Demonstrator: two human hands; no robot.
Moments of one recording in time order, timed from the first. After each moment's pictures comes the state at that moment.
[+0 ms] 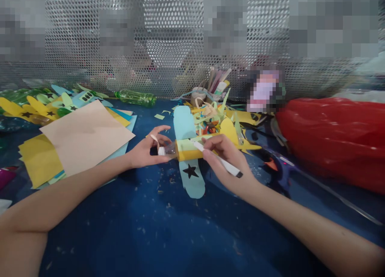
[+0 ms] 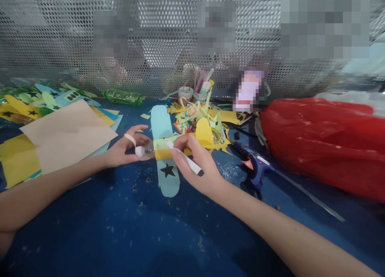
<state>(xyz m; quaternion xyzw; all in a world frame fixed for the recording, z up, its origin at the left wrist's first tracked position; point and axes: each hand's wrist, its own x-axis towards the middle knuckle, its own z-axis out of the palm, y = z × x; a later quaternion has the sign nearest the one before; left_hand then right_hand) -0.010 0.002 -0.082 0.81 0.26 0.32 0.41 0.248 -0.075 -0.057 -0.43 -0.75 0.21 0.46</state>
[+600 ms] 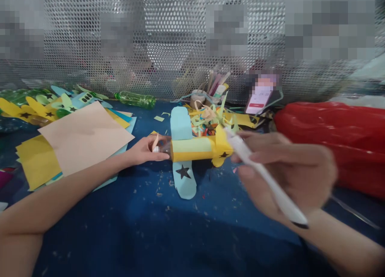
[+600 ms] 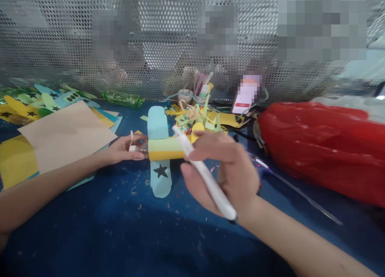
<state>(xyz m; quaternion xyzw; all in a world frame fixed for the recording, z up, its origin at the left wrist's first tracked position) -0.013 0.011 -0.076 0.80 0.32 0.28 0.43 0.247 -0.106 0.002 -0.35 -0.76 0.01 0.54</state>
